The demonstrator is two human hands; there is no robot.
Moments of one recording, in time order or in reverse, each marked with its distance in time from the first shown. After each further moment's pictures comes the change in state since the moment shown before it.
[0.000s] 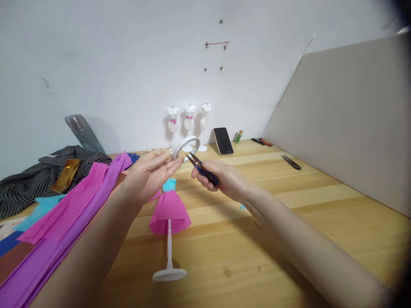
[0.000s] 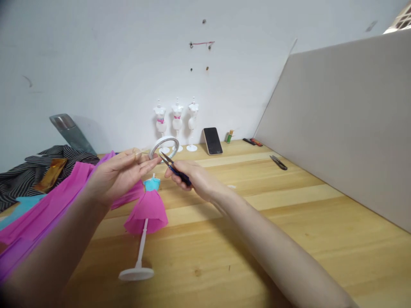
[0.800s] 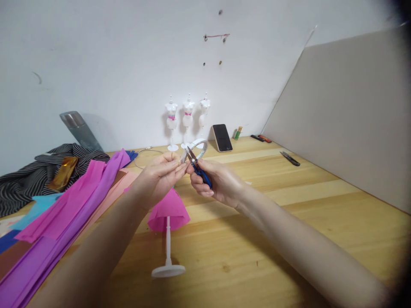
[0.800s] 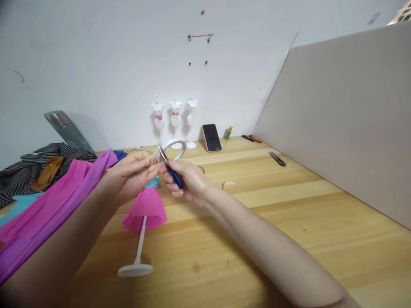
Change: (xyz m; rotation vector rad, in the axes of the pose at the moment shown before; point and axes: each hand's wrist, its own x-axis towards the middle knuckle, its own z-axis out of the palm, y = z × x) left_hand -0.001 -0.019 0.013 0.095 -0.048 -0.087; right_hand -0.005 0.000 0.020 0.411 -0.051 0.136
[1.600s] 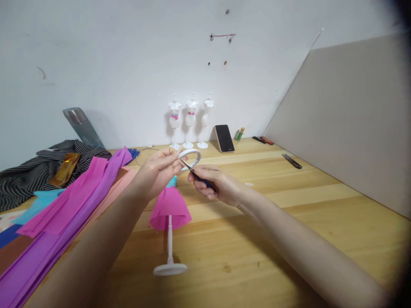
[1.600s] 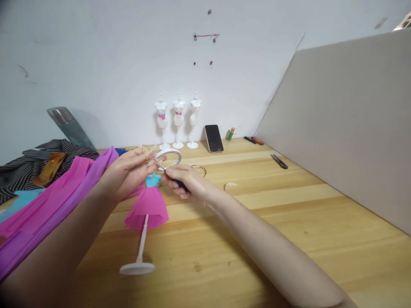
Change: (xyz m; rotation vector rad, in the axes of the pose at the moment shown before) left_hand 0.004 0.003 -0.015 0.013 0.061 0.030; right_hand 0.002 0.005 -0.004 -0.366 -0.014 0.023
